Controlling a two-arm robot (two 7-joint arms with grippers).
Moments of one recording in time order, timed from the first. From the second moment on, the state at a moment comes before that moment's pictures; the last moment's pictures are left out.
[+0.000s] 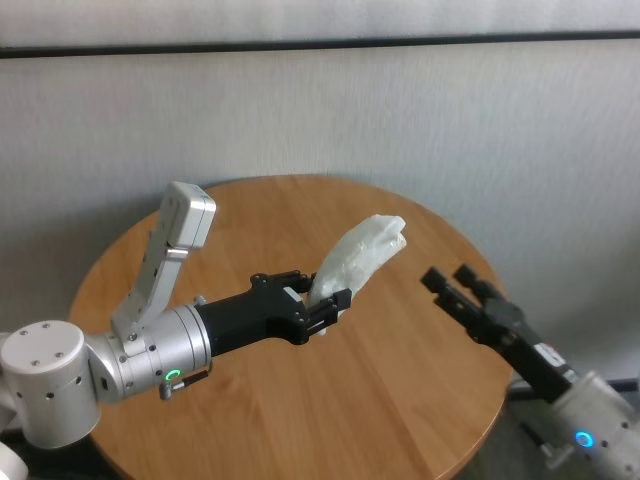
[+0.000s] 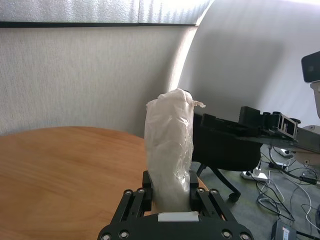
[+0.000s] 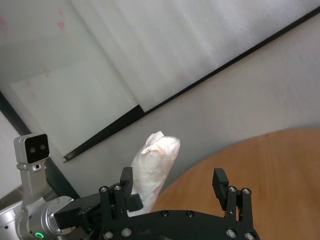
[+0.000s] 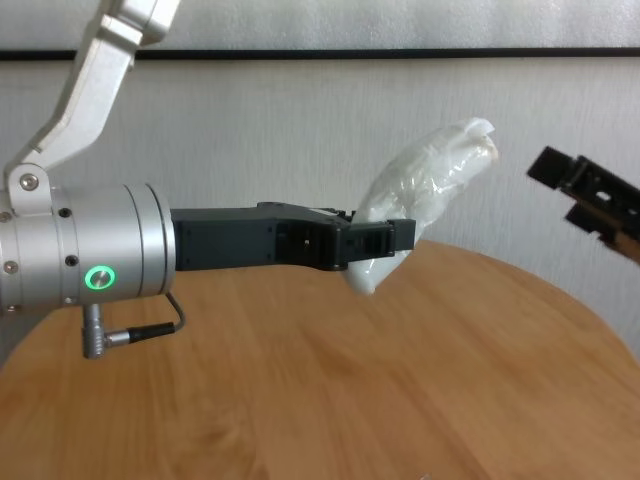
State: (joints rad) left arm -0.35 0.43 0.51 -1.50 -0.58 0.17 -0.61; right arm 0.01 0.54 -0.36 -1.61 1.07 -0.15 0.50
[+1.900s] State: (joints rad) left arm -0.35 0.43 0.51 -1.50 -0.58 0.17 -0.61; right arm 0.21 0.43 -0.49 -1.45 1.23 0.04 0.53
